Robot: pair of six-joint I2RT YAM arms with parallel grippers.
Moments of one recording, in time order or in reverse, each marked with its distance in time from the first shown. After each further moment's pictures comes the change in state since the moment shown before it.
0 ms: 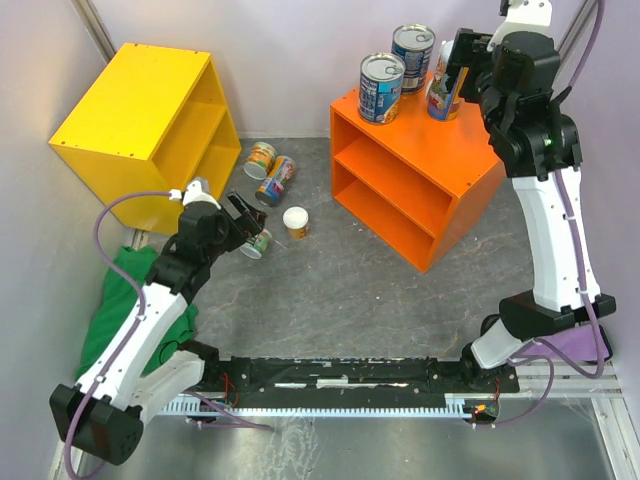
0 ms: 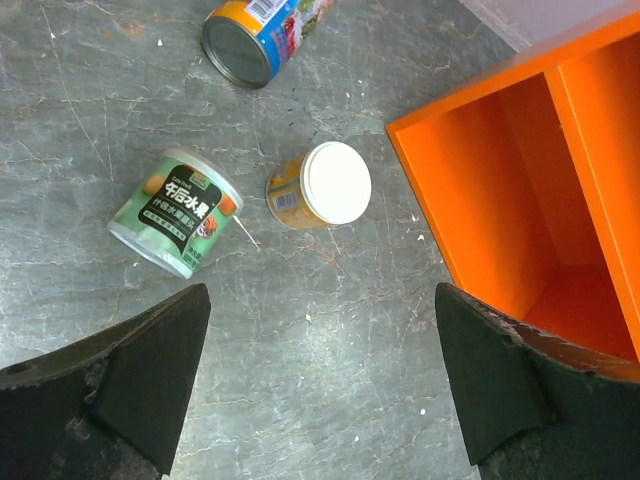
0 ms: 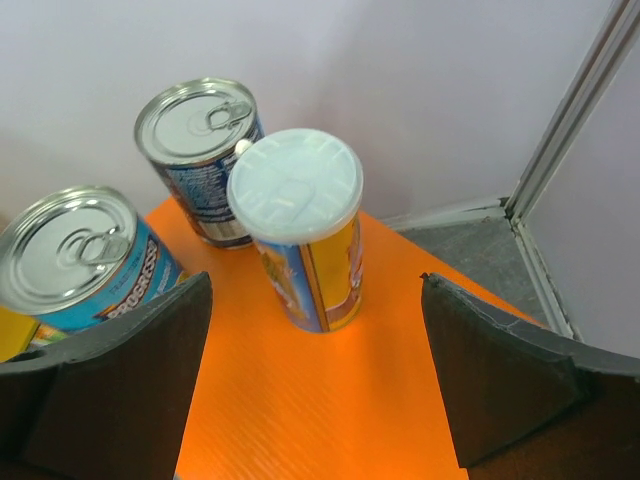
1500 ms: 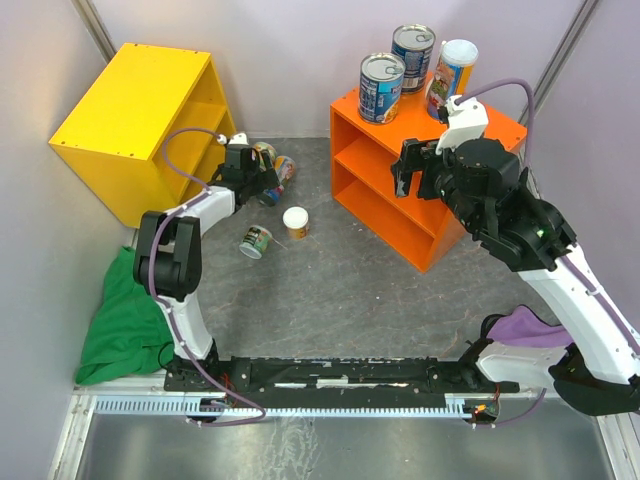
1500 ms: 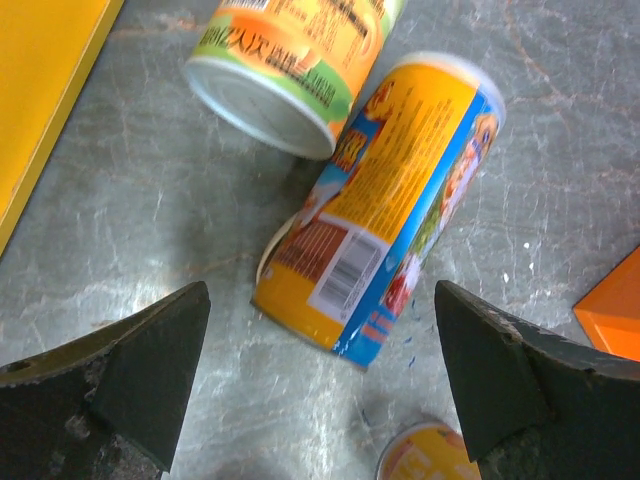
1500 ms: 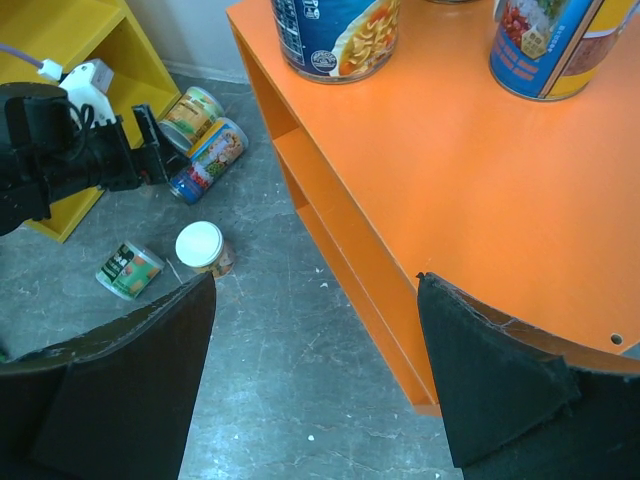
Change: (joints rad) left arm 0.143 0.994 0.452 0.384 0.012 0.347; right arm 0.418 -0.444 -0.637 0.025 0.030 0.094
